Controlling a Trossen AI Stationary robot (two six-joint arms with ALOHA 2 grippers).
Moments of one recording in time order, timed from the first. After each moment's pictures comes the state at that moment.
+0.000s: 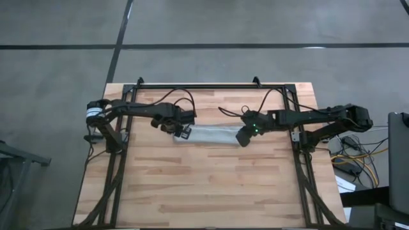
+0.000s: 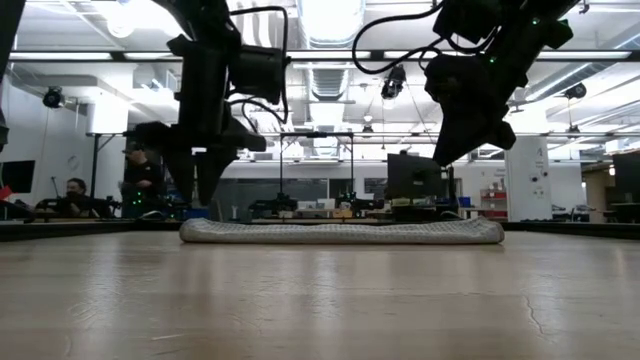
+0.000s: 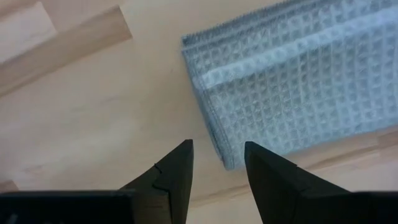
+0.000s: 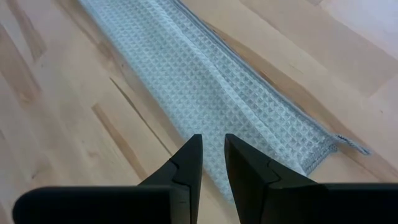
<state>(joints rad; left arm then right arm) 0.20 1.66 1.15 -1.01 -0.11 -1.01 -0.10 1.26 0.77 -0.47 0.11 0.69</state>
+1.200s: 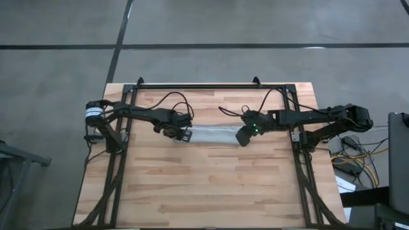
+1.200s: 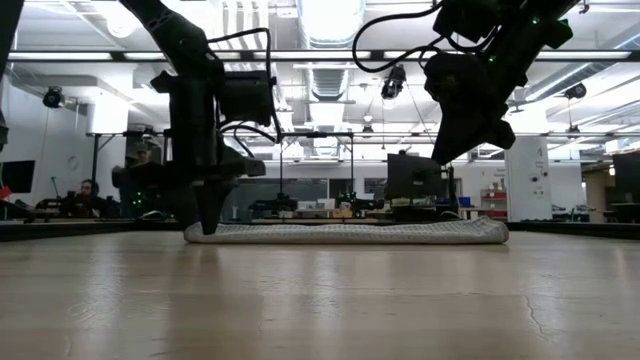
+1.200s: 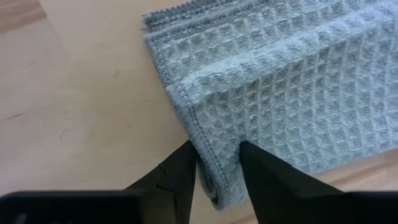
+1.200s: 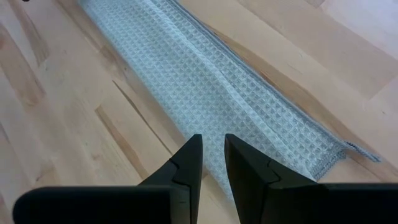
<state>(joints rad) 0.21 1.66 0.93 -0.65 -0.03 -1.01 -0.10 1.26 0.77 -0.46 0.11 0.70</state>
